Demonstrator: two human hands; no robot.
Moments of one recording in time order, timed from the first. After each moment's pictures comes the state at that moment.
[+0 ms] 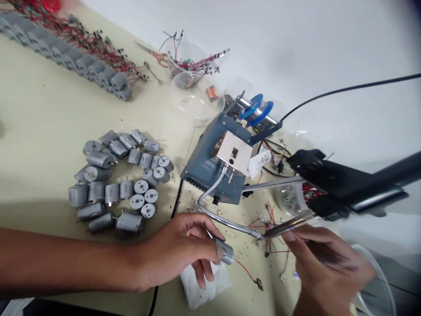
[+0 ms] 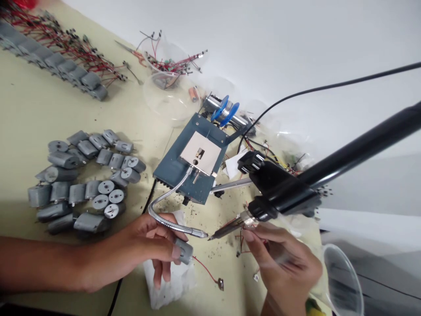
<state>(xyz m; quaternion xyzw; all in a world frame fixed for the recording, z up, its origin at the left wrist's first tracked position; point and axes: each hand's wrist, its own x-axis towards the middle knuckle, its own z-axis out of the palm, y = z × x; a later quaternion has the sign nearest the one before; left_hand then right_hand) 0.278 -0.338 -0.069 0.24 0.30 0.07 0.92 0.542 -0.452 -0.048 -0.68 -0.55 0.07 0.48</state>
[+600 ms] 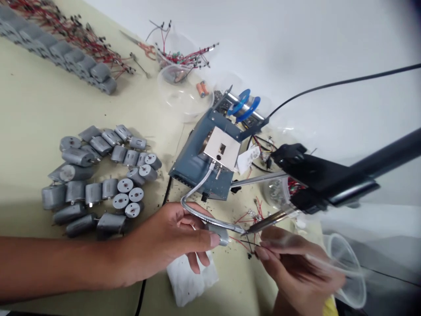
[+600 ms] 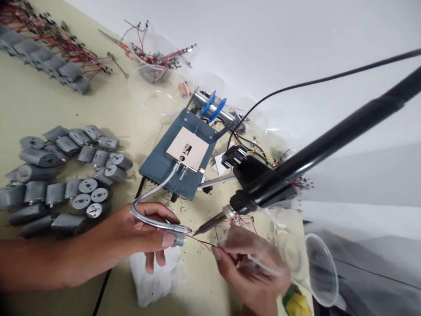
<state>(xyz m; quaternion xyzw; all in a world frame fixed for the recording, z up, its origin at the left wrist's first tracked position) 0.279 -0.332 -0.069 0.24 0.24 0.14 0.93 0.515 -0.453 -0.039 -0.61 -0.64 0.12 0.46</state>
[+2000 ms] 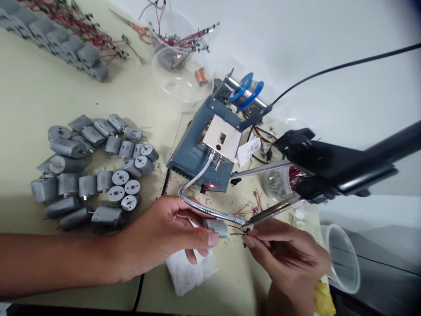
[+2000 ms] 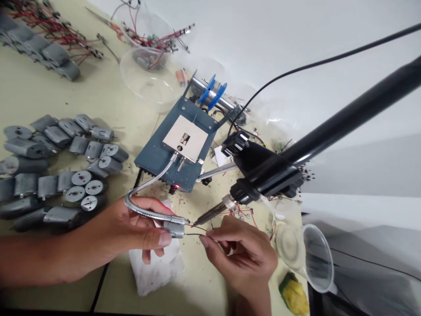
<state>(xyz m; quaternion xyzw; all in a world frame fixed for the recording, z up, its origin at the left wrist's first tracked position) 0.271 -0.328 -0.060 0.22 0.25 0.13 0.93 0.497 -0.435 -0.031 -0.58 -0.66 0.16 0.45</state>
